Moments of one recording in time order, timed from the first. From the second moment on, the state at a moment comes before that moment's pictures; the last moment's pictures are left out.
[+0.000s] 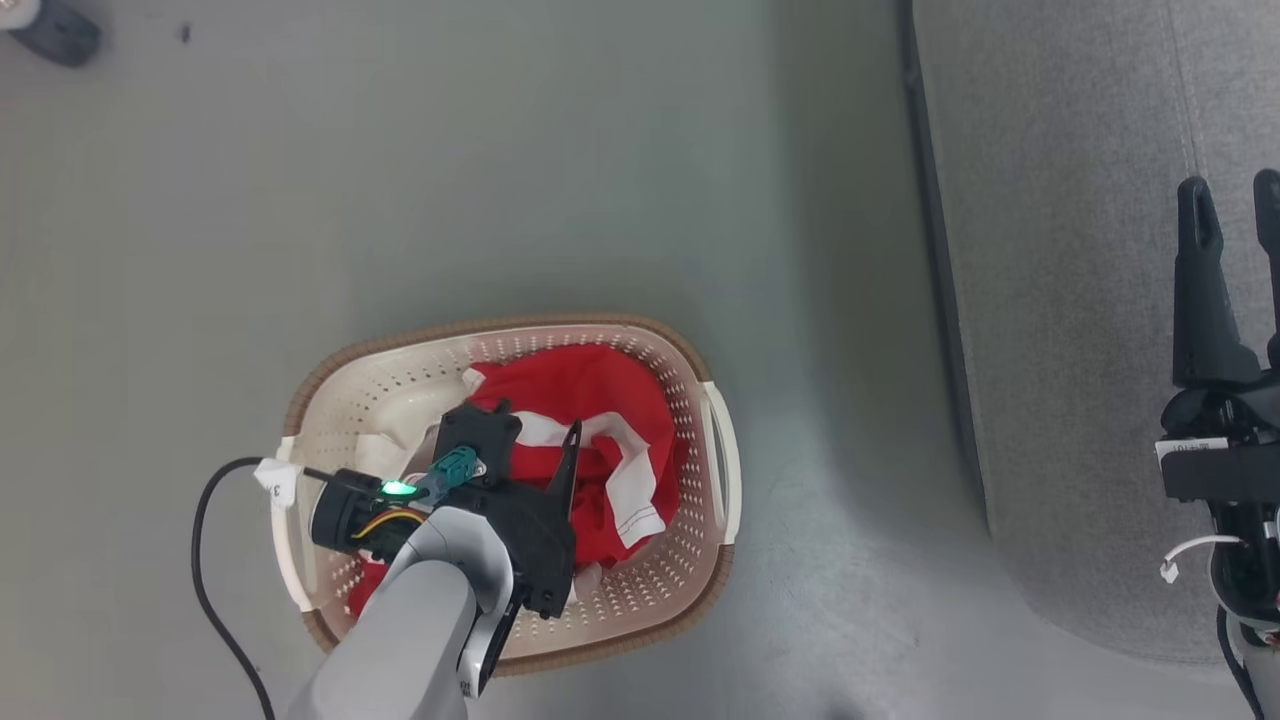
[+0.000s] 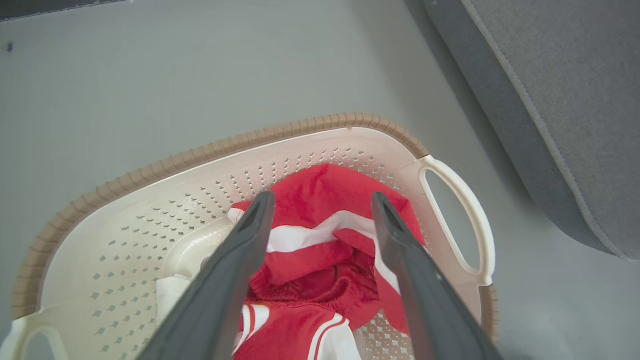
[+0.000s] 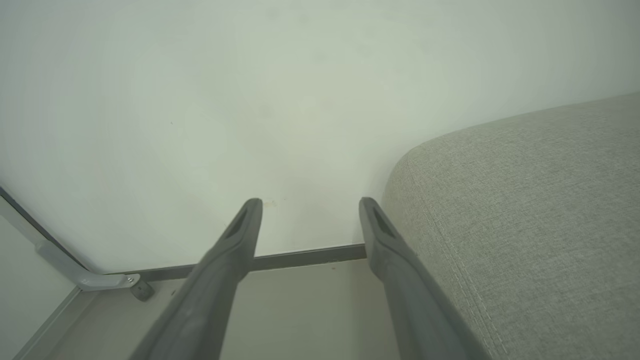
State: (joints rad) left arm -0.64 0.05 -0.55 0.72 -0.40 0.04 -0.01; right arm -0.44 -0.39 0.14 0.00 0.66 0.11 -0.25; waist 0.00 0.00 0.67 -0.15
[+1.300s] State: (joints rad) left arm -0.90 0.05 -0.76 1.00 -0.42 0.07 0.16; right arm -0.56 -0.37 0.19 -0.09 0.71 0.12 -0.25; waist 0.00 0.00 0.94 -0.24
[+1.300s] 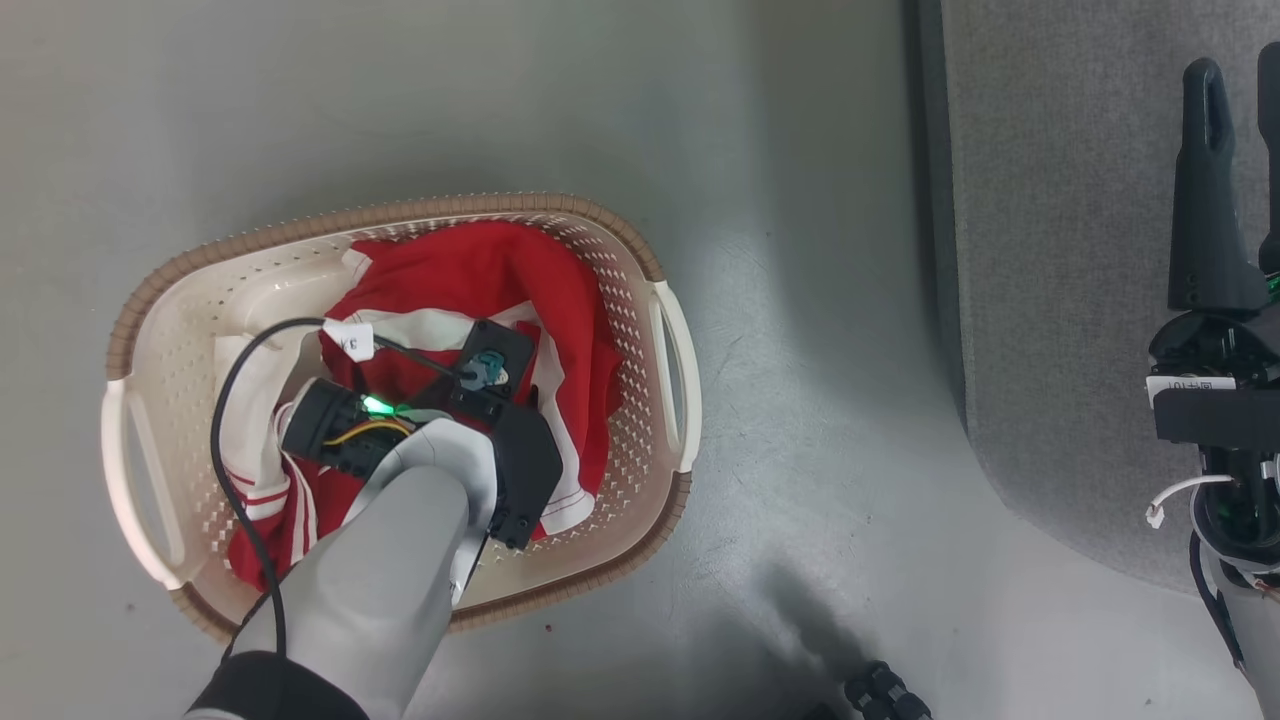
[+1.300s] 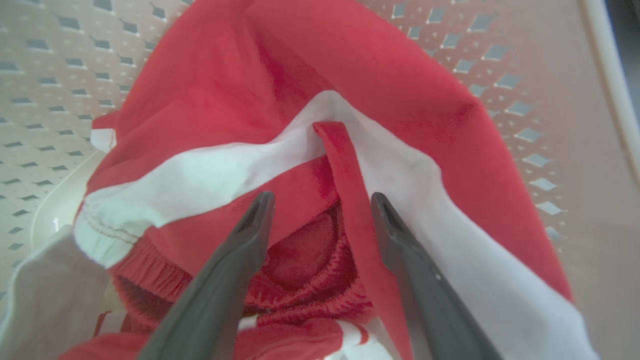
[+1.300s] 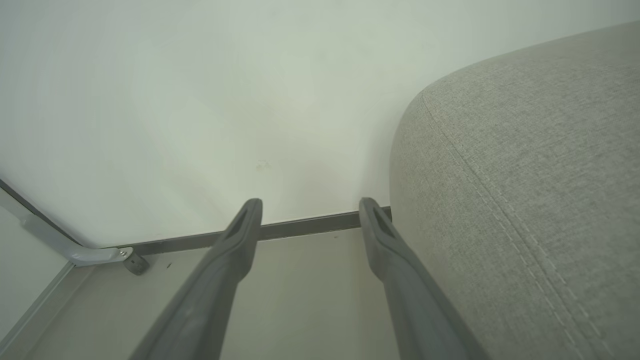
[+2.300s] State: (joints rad) left arm -0.99 0.04 -0.65 1.19 -0.47 0.12 0.20; right arm -0.56 -0.36 0.21 -0.08 0.70 0.12 -0.25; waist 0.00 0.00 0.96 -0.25
